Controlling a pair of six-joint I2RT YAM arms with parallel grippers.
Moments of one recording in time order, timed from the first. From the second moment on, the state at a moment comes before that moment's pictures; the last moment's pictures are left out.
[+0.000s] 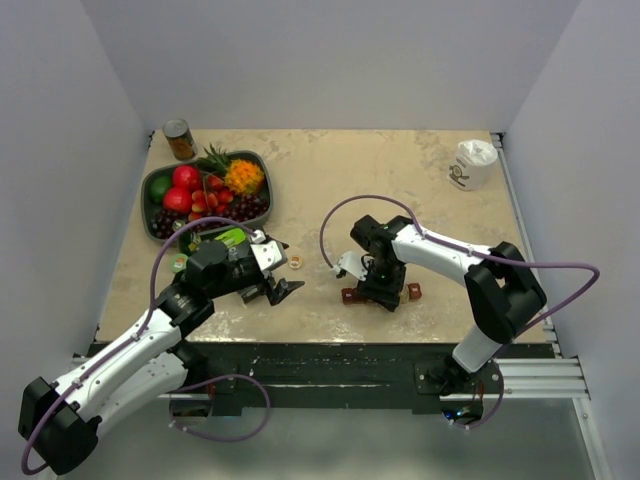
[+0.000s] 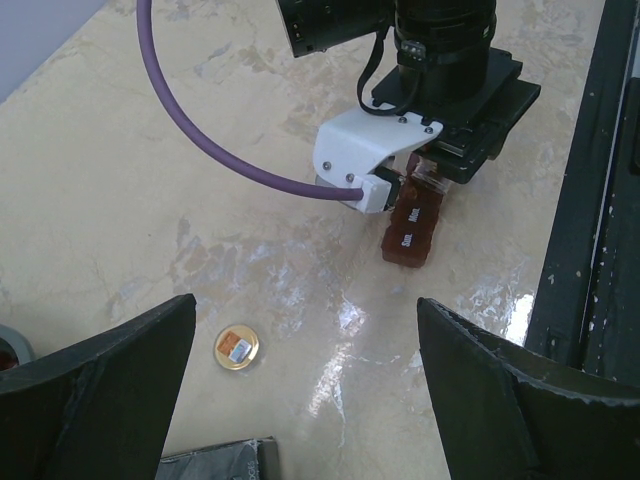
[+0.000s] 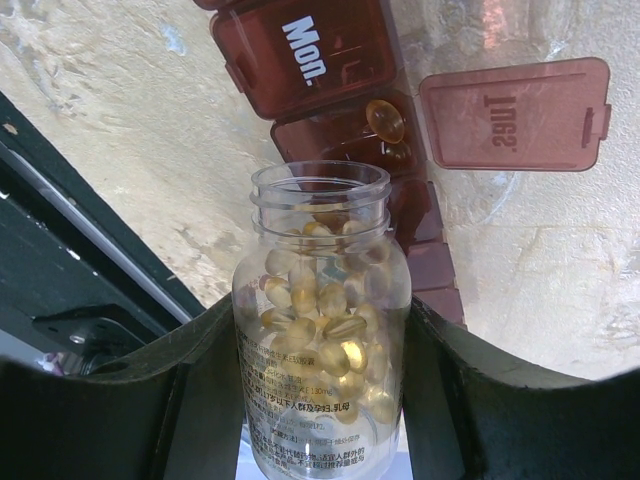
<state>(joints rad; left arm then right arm) -0.63 0.77 0.51 0.02 0.45 0.25 0.68 1.65 1.07 -1.02 -0.07 -0.59</state>
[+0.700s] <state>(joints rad) -0.63 0.77 0.51 0.02 0.45 0.25 0.68 1.65 1.08 -1.02 -0.04 -0.59</state>
